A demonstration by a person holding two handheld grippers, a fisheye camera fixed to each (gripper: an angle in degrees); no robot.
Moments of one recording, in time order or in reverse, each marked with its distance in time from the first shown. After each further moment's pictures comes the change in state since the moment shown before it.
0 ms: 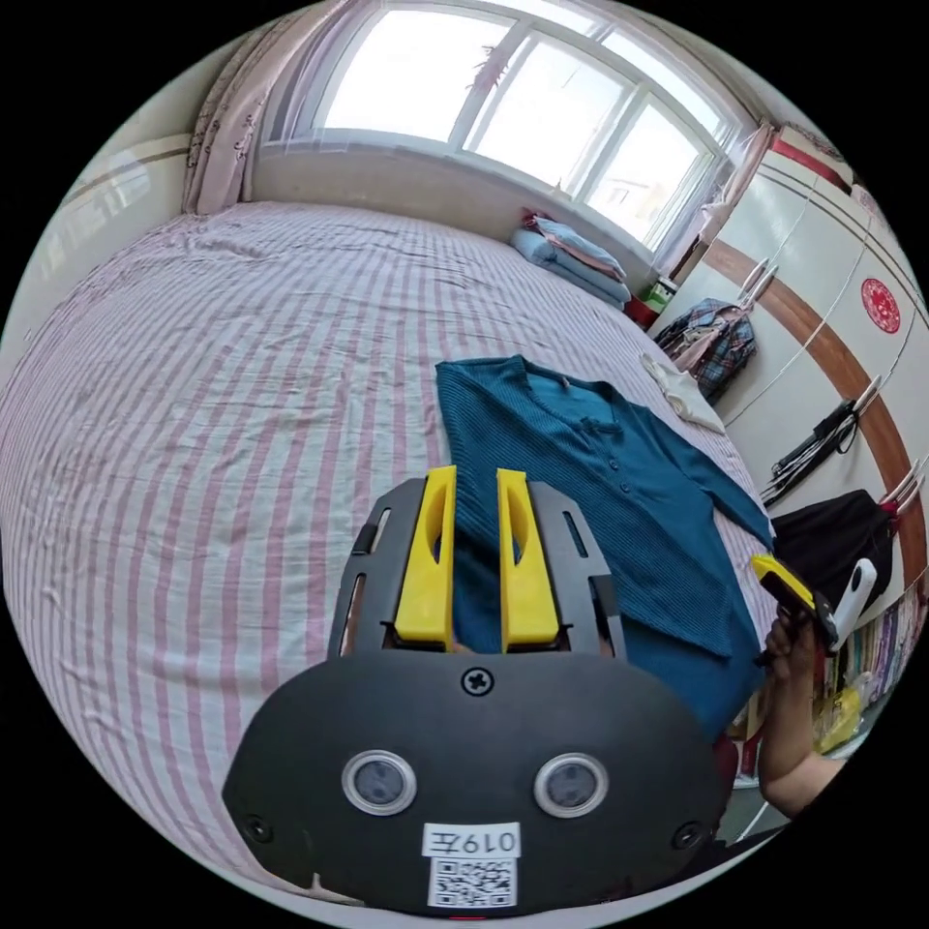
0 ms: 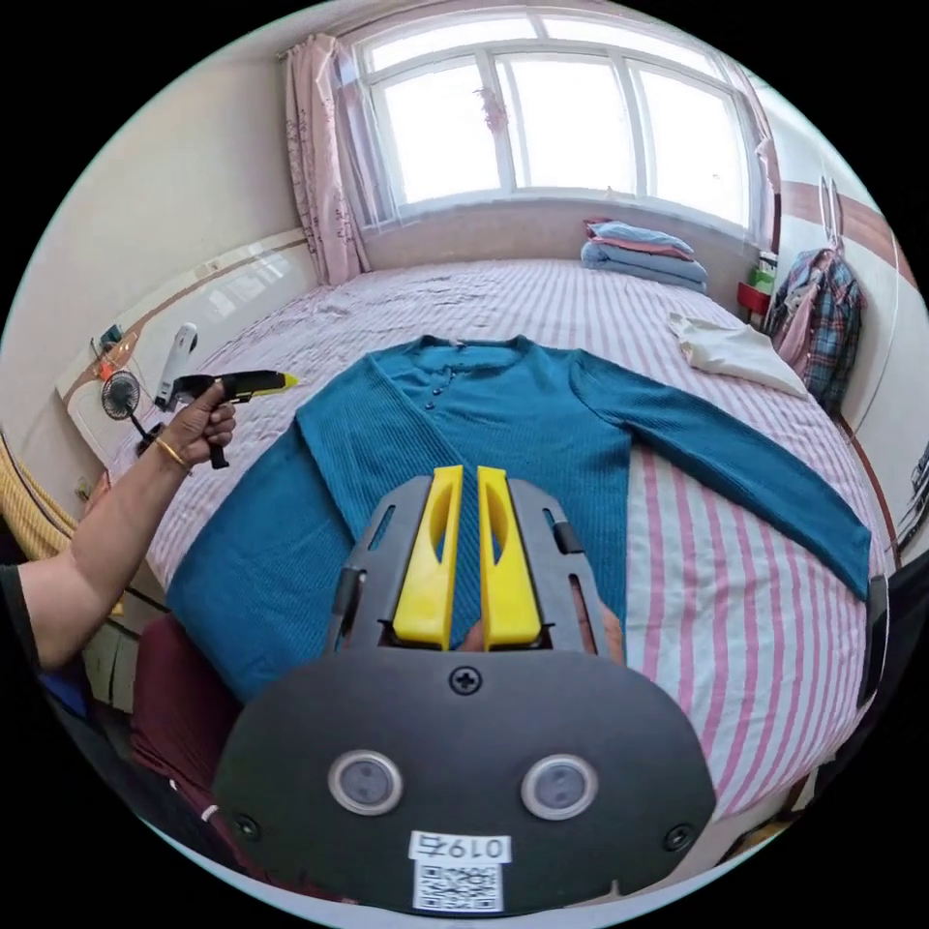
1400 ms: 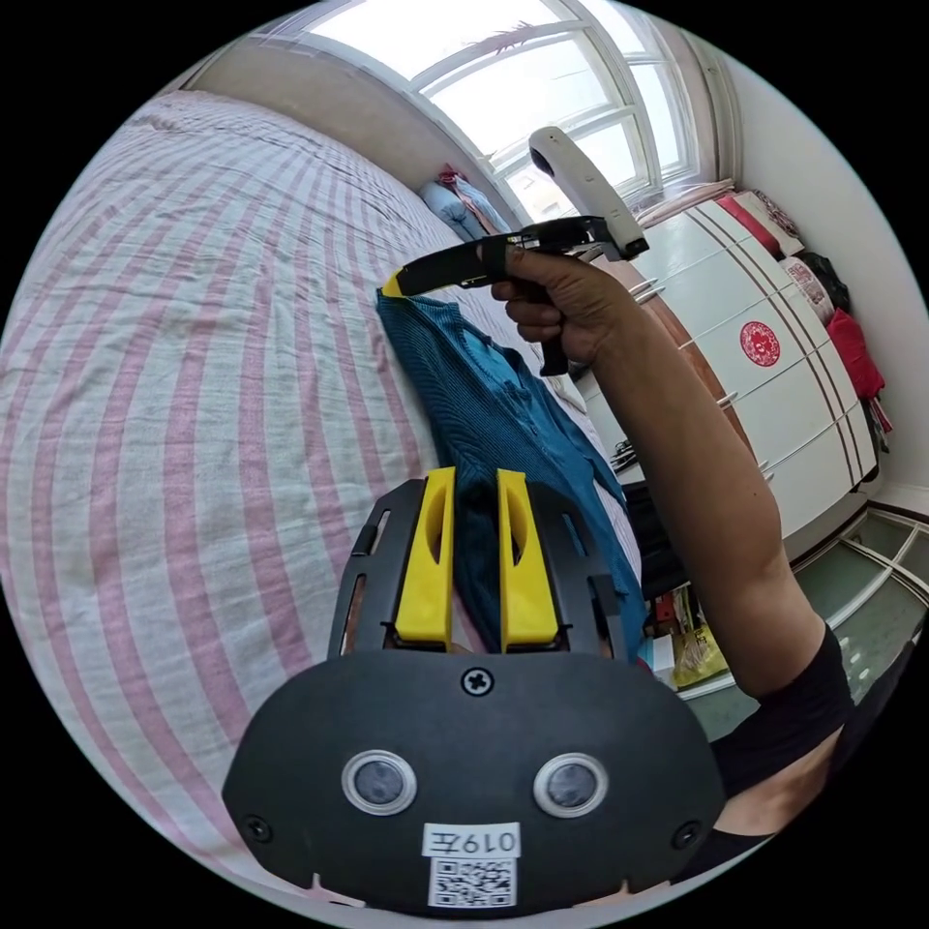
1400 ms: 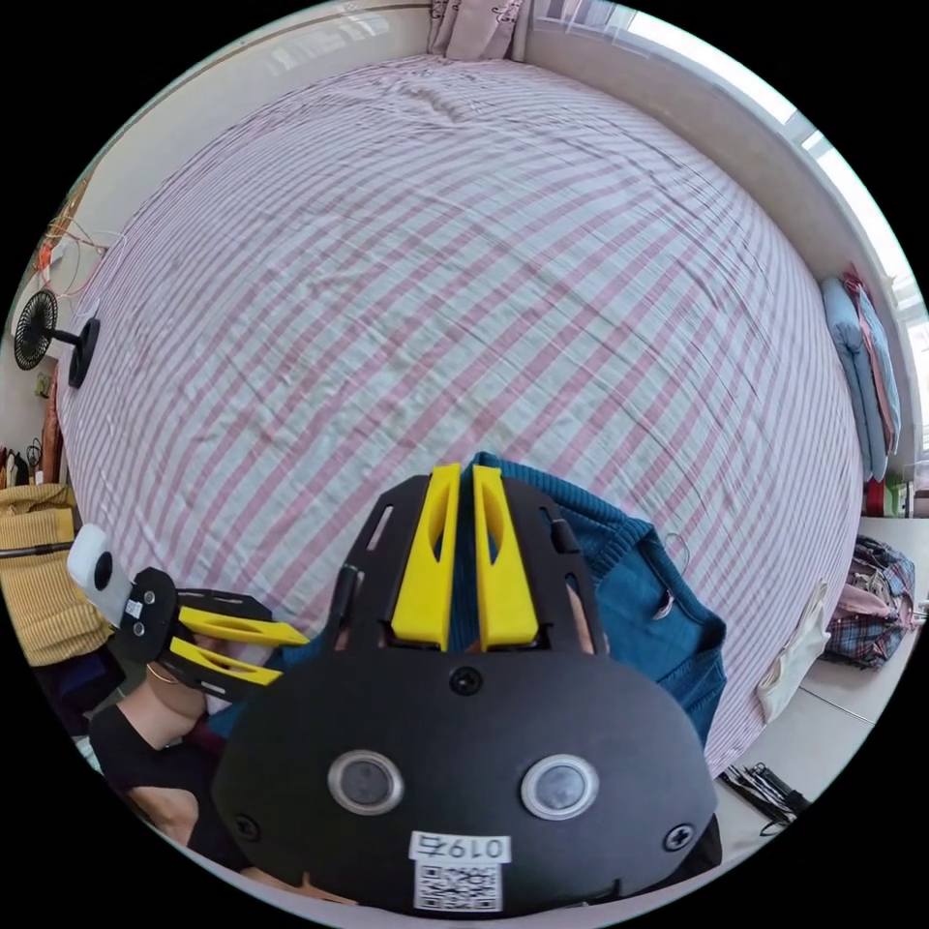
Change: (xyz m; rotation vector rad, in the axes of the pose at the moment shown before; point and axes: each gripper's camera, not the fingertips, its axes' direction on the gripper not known) left arm -0.280 0.025 0.093 -0.127 0.593 -0.021; right arm -0.351 -0.691 0.649 -0.693 0.014 -0.394
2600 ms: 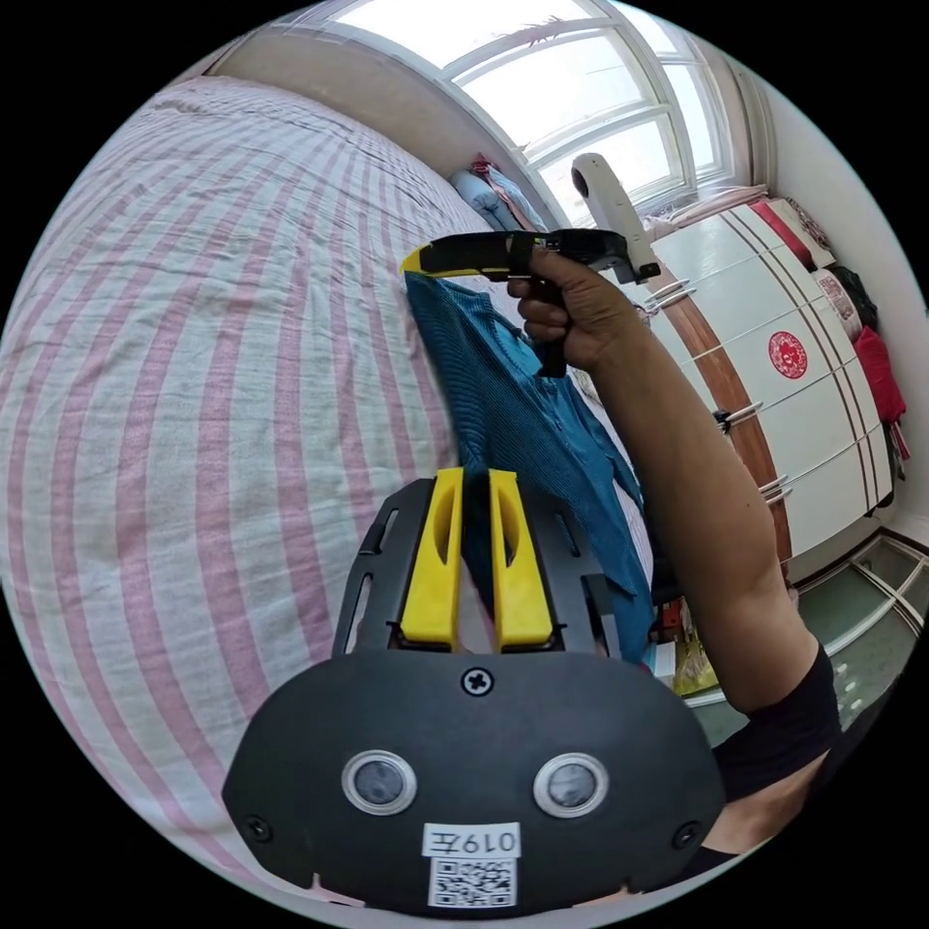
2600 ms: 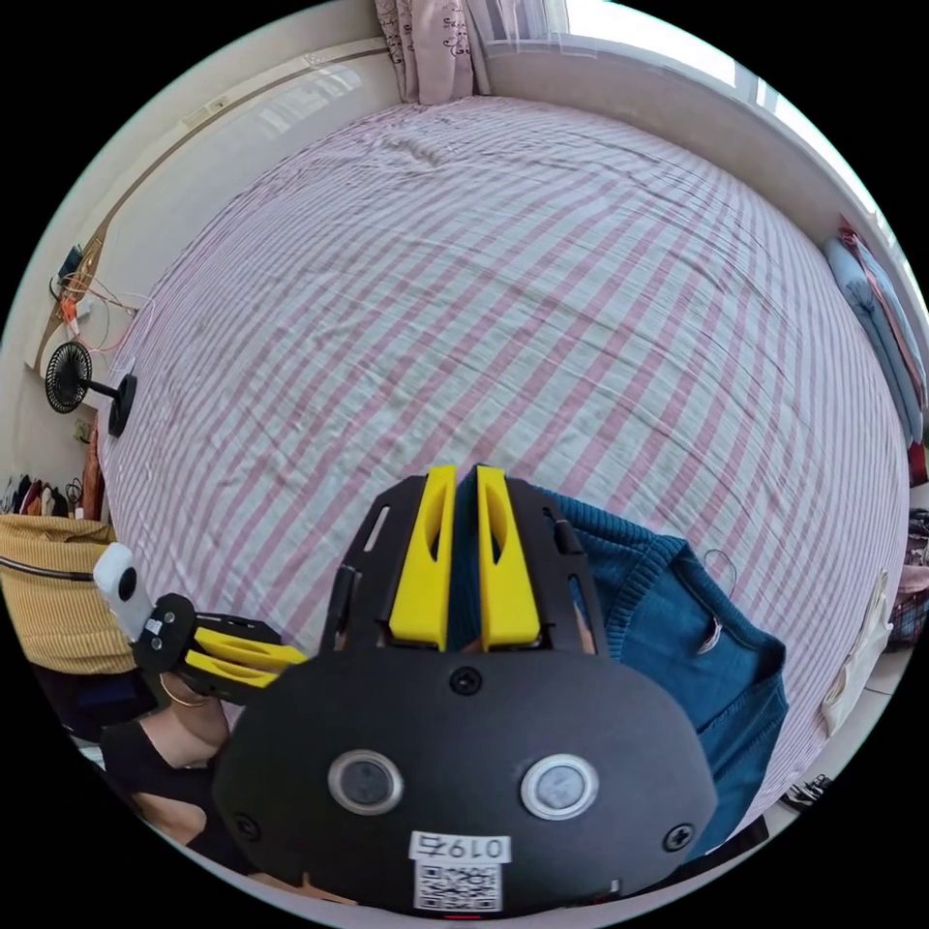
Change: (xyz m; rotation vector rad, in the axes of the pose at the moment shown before) left arm -0.039 0.005 0.000 -0.037 -0.053 -0.062; right arm 0.055 -0.063 -0.005 0.155 -0.169 0.072
